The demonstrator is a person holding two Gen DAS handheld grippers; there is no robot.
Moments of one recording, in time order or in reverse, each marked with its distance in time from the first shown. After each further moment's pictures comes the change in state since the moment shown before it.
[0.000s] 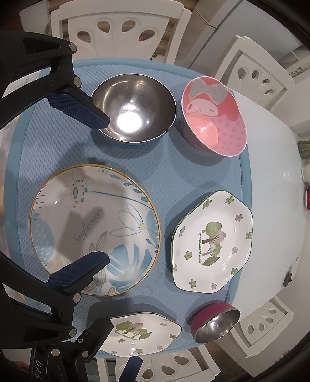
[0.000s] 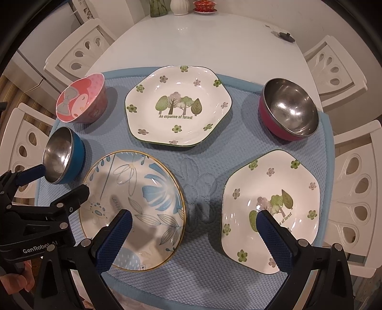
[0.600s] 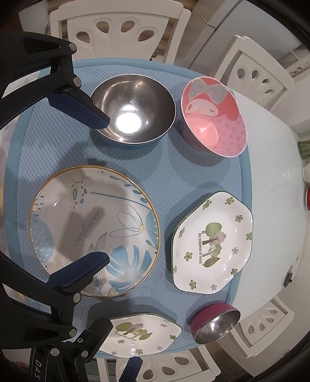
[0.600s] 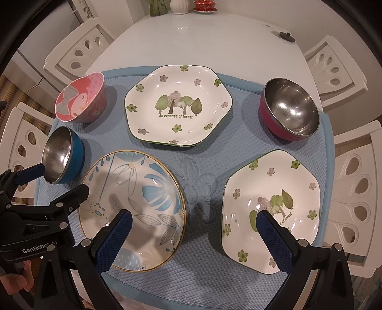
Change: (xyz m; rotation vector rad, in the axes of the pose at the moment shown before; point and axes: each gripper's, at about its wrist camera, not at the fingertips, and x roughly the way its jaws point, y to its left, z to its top) left arm 0.001 0.000 0.003 0.000 0.002 -0.002; right arm 0.001 0.002 0.001 0.000 0.008 -0.005
